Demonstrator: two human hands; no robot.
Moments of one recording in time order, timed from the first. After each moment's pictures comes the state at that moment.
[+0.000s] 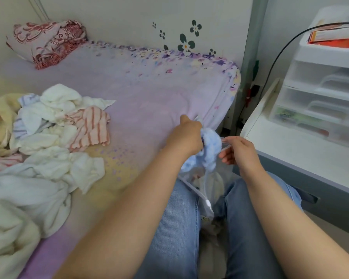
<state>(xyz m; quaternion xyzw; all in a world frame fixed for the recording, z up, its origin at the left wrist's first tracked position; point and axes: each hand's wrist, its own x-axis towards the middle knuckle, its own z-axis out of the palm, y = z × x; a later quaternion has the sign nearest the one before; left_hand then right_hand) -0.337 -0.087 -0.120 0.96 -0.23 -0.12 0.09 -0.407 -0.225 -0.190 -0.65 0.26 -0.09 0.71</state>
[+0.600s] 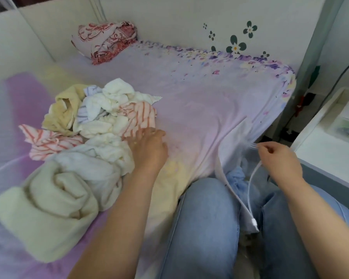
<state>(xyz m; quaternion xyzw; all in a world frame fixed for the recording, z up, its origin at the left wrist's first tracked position) -0.327 0.104 -0.145 0.99 0.00 0.09 0.07 -0.392 -0.189 -0.188 -0.88 0.23 -0.11 0.40</state>
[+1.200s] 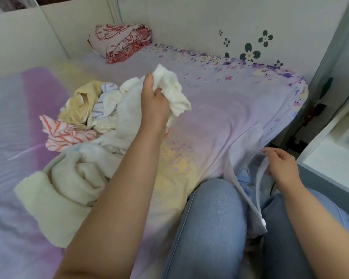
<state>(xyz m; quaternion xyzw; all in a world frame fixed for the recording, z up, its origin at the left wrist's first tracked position) -0.322 0.092 -0.040 0.69 -0.04 0.17 0.70 -0.385 -0.178 -0.204 -0.76 0.23 -0.12 0.59</state>
